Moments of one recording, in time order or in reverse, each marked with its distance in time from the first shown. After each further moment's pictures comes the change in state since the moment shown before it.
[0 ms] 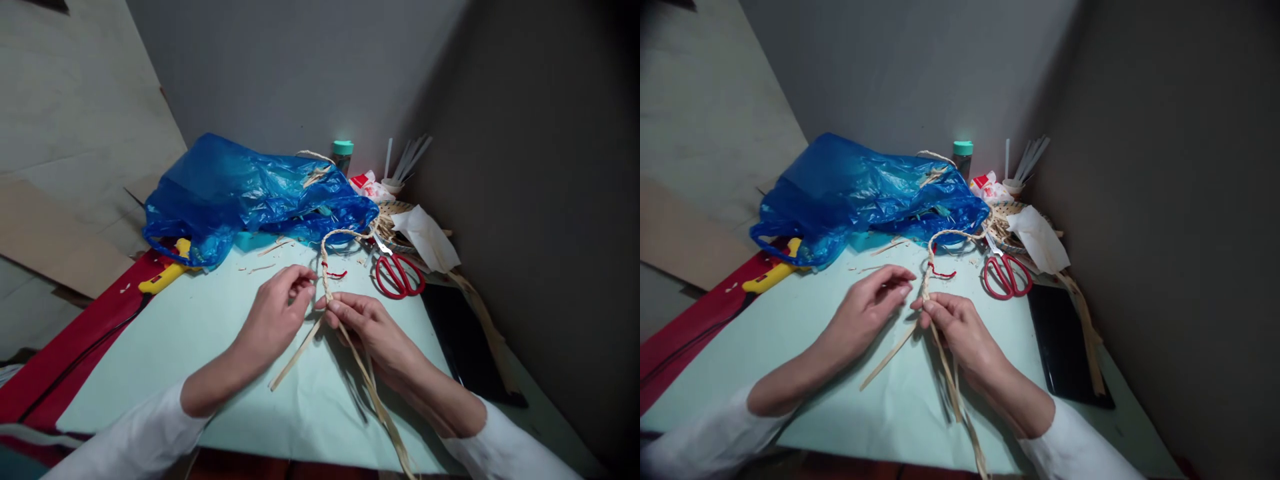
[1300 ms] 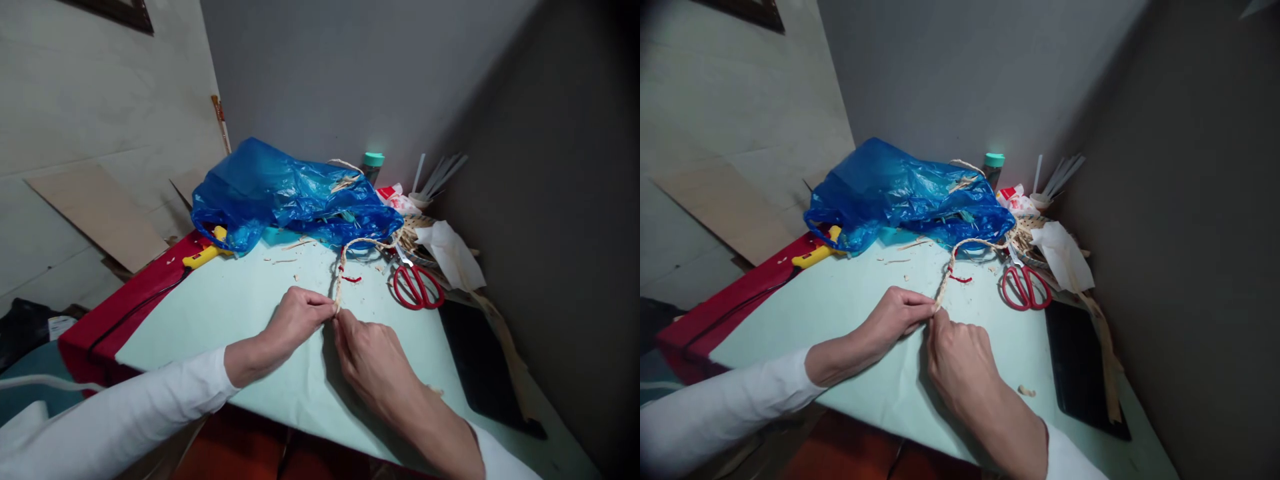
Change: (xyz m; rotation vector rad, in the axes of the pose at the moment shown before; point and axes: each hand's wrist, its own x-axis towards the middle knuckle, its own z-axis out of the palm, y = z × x) left_hand -0.019 -0.026 0.016 -0.260 -0.092 -0.276; right_hand -0.020 0.002 0.025 -1.662 0.074 -0.199
